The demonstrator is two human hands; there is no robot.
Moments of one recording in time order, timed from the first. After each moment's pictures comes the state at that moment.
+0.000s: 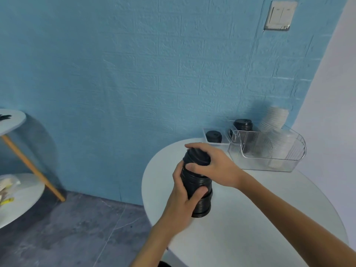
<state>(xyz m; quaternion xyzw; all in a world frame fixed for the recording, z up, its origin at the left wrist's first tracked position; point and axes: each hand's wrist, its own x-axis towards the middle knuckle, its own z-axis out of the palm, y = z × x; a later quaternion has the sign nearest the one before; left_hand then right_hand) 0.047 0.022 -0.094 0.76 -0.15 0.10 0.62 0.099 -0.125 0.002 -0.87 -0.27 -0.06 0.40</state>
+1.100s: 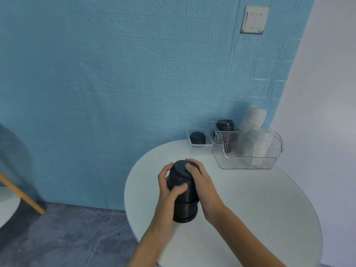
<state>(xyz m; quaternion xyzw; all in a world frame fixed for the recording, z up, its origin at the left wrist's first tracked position) 0.044 -0.001 -0.077 0.57 -0.04 0.00 0.82 0.069 -0.111 -0.048 -0.69 -0.02 -0.02 0.72</state>
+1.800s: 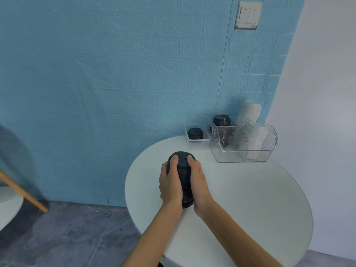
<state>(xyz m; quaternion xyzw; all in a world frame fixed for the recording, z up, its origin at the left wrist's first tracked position) 0.066 -0.030 -0.054 0.59 0.16 0.08 0.79 0.061 -0.096 -0.053 -0.61 0.06 -0.01 0.79</state>
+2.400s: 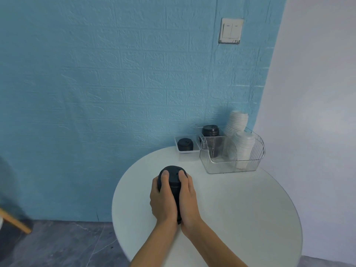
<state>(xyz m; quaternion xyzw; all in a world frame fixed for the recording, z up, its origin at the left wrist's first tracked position) 0.070 -0.045 -0.056 0.60 0.18 0.14 0.77 0.064 -0.091 -0.060 -0.60 0.07 -0.06 0.80</state>
